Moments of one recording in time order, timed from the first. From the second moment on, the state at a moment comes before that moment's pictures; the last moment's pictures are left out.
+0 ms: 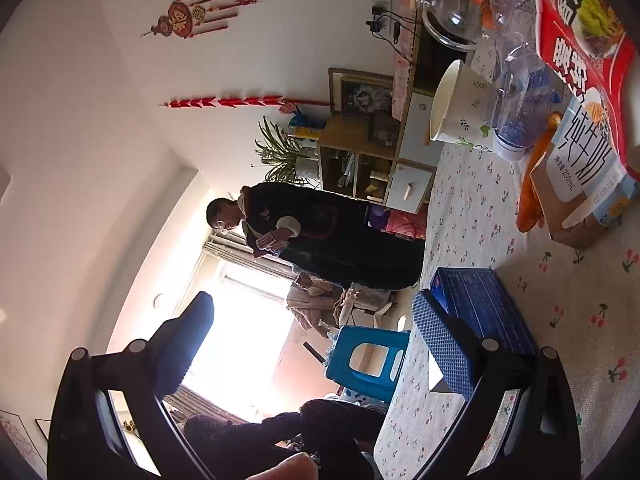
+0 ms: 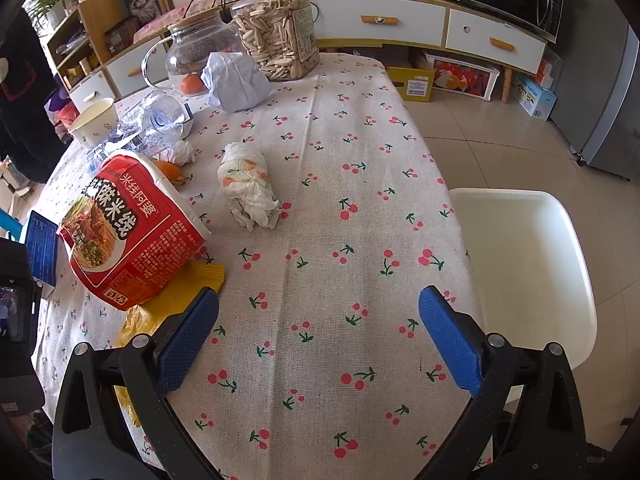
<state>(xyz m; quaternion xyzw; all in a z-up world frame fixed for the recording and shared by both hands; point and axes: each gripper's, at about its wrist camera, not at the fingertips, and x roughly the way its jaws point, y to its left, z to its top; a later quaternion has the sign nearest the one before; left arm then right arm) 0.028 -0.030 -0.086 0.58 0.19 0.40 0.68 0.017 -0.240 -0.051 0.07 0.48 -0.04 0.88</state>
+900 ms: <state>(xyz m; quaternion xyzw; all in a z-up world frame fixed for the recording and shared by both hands) 0.027 -0.069 -0.079 0.57 0.21 0.35 0.71 0.015 -0.264 -0.053 0.10 0.48 -0.06 0.87</state>
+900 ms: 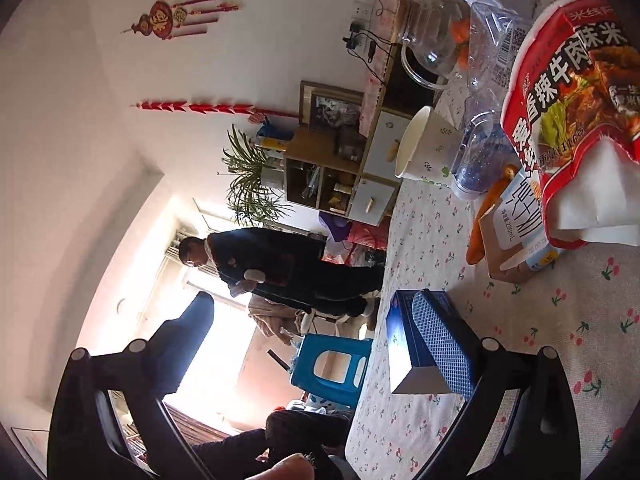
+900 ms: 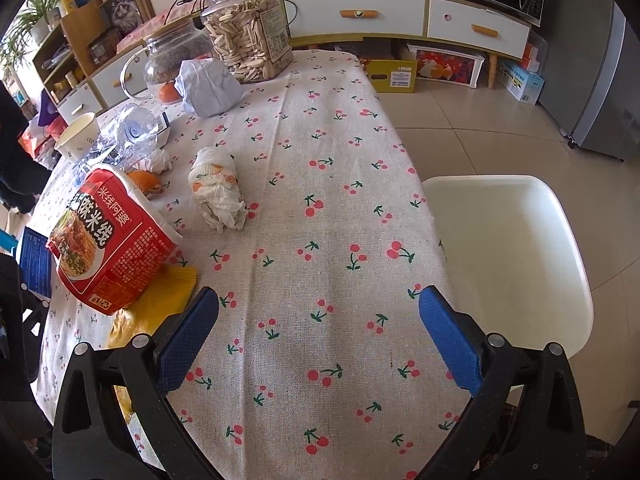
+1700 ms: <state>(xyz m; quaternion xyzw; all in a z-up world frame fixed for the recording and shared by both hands) 0.034 -0.045 -0.088 0.54 0.27 0.35 0.72 0.021 -0.247 -0.053 0.10 0.49 -0.05 0.87</state>
